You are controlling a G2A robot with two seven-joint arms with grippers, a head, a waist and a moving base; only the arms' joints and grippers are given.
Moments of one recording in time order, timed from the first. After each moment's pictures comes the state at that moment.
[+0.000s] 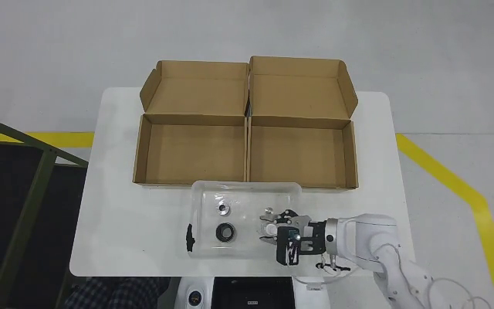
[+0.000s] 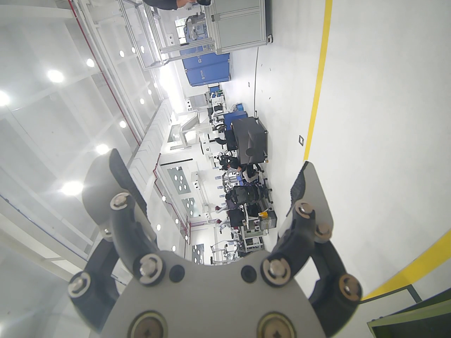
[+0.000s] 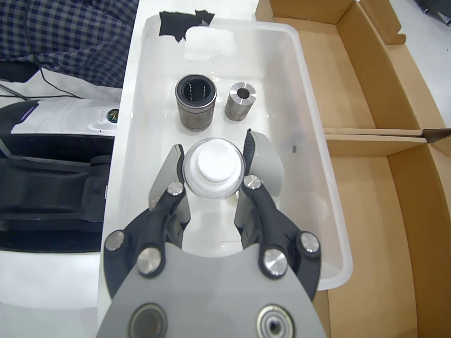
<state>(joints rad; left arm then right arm) -0.01 -0.37 -0.75 -1.25 2.03 -0.40 0.22 -1.48 -1.06 1.23 -2.06 -1.47 -0.98 0.22</state>
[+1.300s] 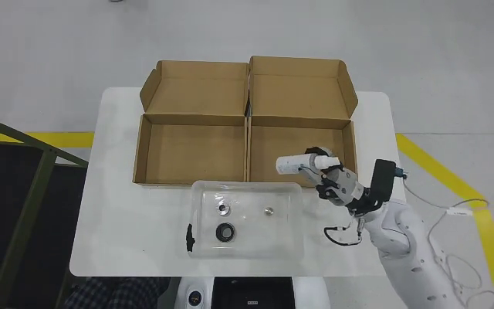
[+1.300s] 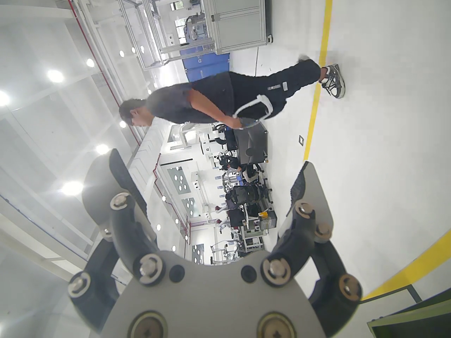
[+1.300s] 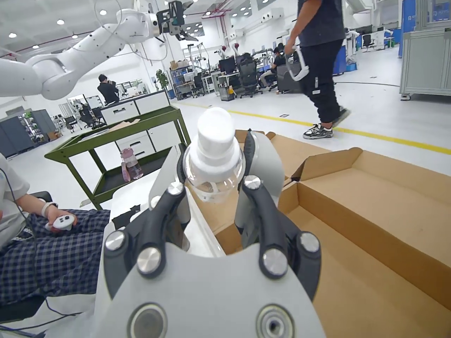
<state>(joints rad) -0.01 -0.37 -0.75 -1.25 2.03 -0.40 0.22 -1.44 -1.07 1.36 -1.84 -0.88 -0.80 -0.22</state>
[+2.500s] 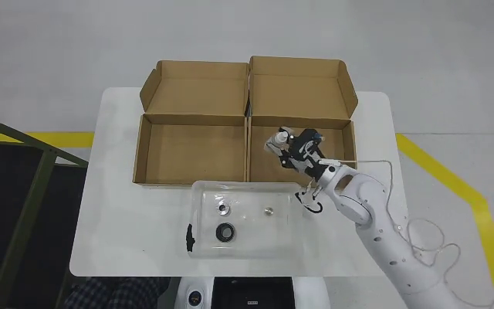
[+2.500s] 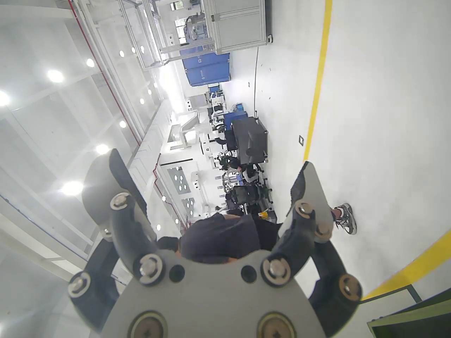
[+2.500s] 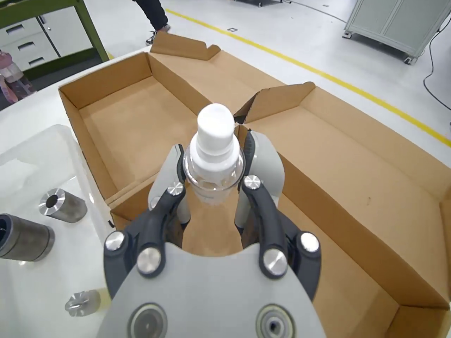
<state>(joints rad) -0.01 -0.37 -0.75 -1.25 2.03 -0.40 0.22 -1.12 -1.14 1.09 -1.66 -1.18 -0.41 0.15</state>
